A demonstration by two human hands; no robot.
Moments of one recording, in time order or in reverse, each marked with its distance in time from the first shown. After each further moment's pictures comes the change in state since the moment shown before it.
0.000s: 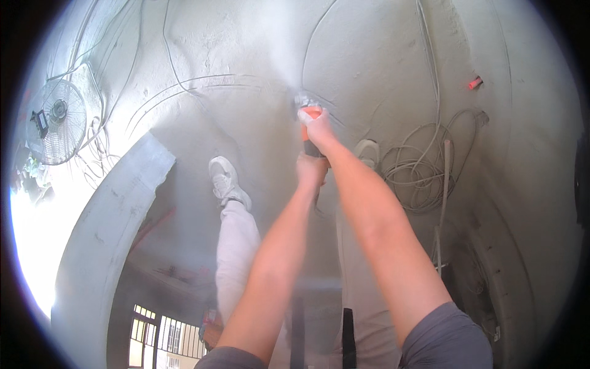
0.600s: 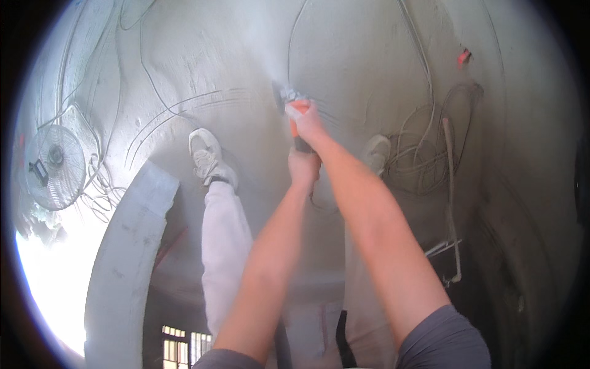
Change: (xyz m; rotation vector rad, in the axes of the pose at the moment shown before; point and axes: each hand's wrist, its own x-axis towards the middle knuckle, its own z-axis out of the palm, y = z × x) left_hand 0.017 0.016 -0.022 0.027 -0.062 0.064; right_hand -0.022 -0.026 0.003 0.271 0.049 -0.114
